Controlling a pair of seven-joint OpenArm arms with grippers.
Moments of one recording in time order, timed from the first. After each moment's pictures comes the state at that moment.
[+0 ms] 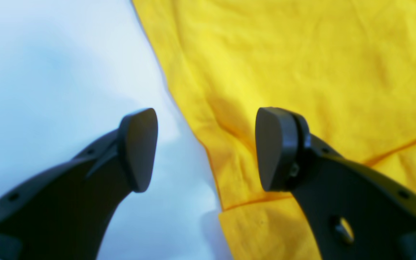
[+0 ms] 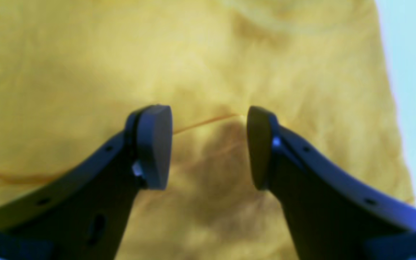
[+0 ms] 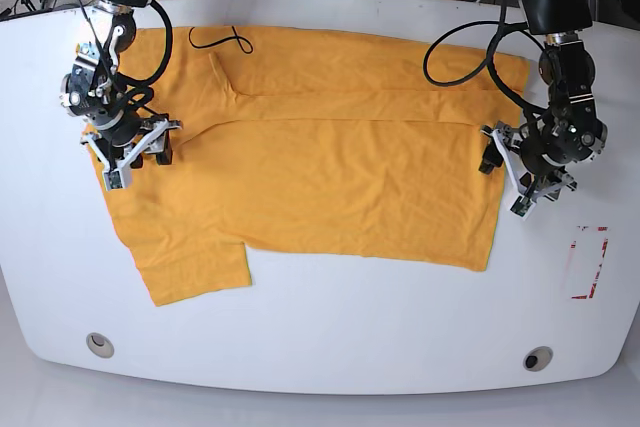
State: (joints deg) left arm -6.2 -16.4 -14.0 84.9 -7.0 -42.8 49.6; right arm -0.1 13.4 23.6 82.1 14.3 32.2 -42.5
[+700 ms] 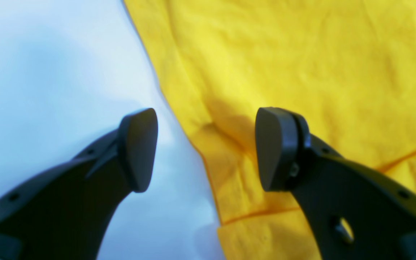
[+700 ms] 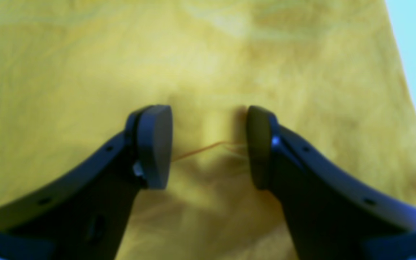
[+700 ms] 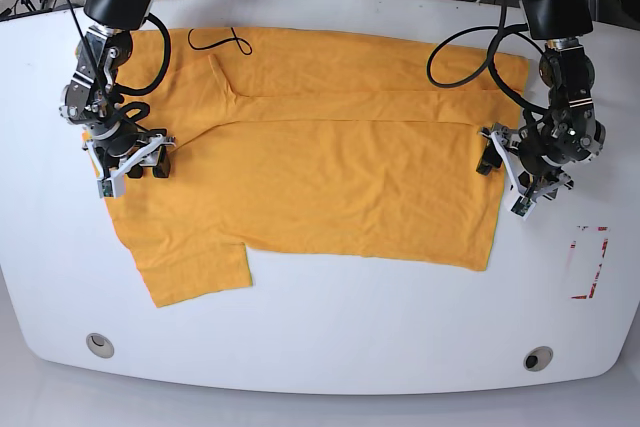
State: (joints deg) left arm -7.1 -16.9 -13.6 80.0 -7.1 -42.8 46.0; right arm 5.0 14.7 24.2 69.4 15.3 32.6 -35.9
